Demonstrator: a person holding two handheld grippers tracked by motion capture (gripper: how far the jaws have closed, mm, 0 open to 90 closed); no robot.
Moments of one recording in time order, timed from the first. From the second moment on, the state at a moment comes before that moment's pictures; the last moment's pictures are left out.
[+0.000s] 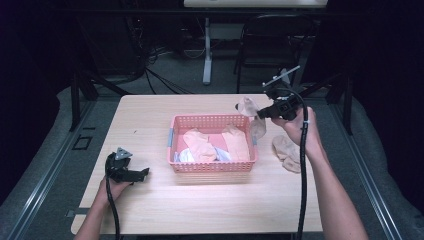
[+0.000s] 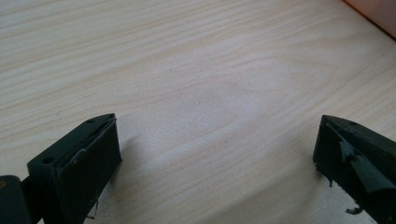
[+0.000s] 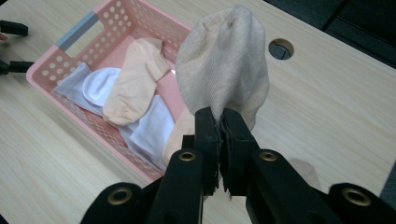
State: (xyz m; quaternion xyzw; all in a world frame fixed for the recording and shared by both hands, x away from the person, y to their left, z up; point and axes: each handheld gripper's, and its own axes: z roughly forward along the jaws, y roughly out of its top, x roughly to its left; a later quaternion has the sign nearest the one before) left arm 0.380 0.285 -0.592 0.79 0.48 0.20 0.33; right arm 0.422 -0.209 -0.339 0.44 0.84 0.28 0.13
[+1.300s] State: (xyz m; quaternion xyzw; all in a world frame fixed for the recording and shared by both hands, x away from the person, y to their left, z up) left arm 0.380 0.285 -0.592 0.79 0.48 0.20 0.33; right arm 0.455 -0.307 -0.494 0.57 0.81 0.13 0.05
